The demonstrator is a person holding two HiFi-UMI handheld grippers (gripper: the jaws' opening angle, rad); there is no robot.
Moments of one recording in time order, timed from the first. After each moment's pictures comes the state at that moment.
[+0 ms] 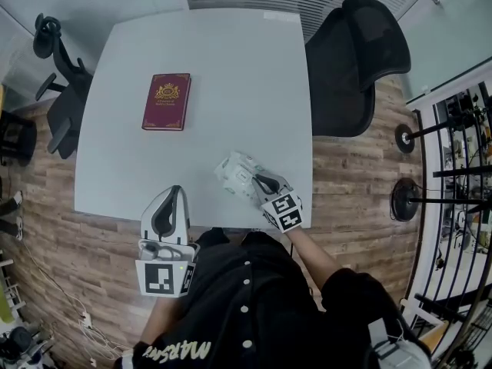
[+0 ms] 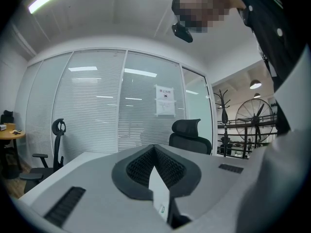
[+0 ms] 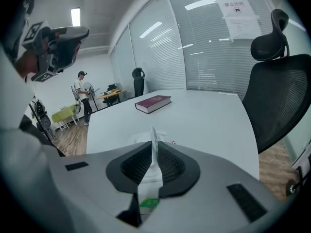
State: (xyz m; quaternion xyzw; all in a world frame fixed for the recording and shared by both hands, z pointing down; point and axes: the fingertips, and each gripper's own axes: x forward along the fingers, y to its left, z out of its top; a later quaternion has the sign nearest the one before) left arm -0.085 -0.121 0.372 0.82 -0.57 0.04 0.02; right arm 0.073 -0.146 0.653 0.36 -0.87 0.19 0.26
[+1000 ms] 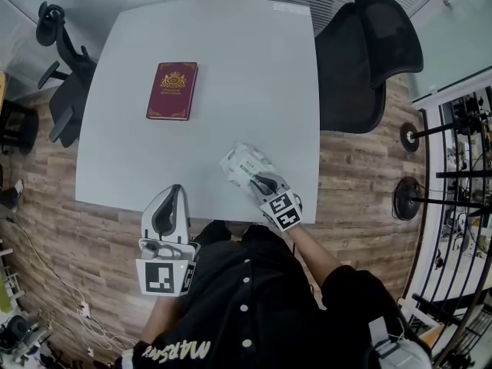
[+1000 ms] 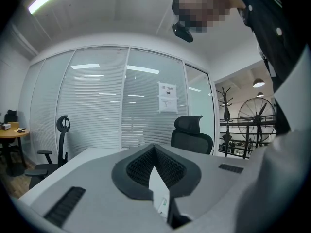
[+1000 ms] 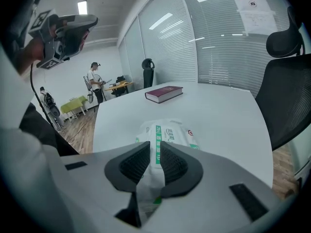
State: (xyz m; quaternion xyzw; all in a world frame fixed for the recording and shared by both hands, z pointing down) left arm -0.098 -0.109 0.383 0.81 -0.58 0.06 0.04; right arm 0.051 -0.121 0.678 0.31 -0.88 0.18 0.30
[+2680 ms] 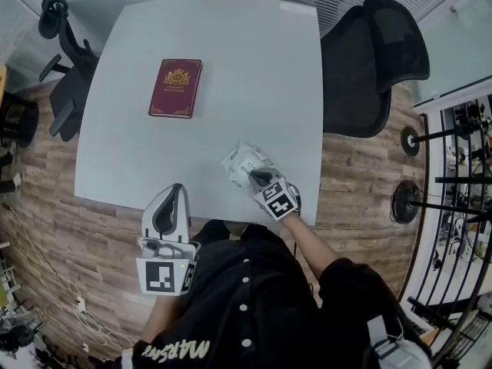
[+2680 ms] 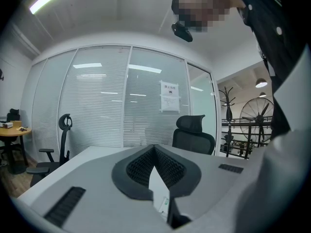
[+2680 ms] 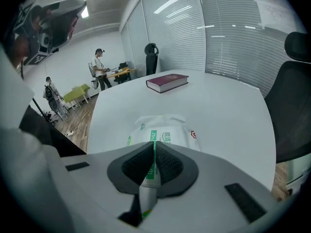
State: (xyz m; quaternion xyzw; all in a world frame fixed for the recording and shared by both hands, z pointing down) left arm -0.104 -0.112 0.389 0.80 -0.59 0.06 0.05; right arm 0.036 -0.136 0.699 0.27 -0.86 0.20 0.37
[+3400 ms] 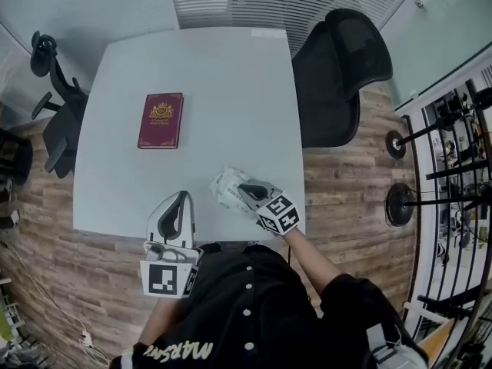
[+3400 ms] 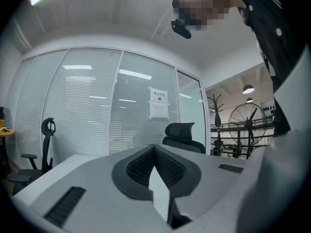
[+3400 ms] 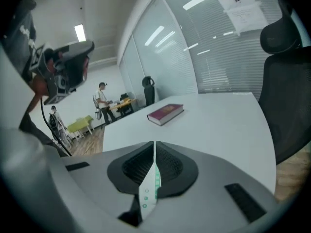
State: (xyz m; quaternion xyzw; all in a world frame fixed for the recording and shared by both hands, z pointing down) left arm -0.064 -0.133 0.369 0.84 -0.54 0.02 0.03; right arm 0.045 -0.157 0.615 0.29 -0.91 0.22 0.21
